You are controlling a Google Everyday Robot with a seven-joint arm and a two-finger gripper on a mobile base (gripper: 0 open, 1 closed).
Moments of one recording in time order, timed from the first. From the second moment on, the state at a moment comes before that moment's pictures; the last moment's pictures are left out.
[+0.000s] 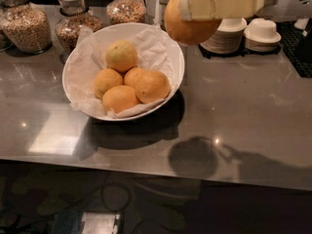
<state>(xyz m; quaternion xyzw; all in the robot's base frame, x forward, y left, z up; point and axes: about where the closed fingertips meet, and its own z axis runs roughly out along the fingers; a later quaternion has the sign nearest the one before) 0.468 -0.061 1.104 -0.42 0.66 0.43 0.44</state>
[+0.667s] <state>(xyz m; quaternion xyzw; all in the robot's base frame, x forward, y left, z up) 0.464 -0.029 1.054 -0.43 0.70 0.40 0.41</state>
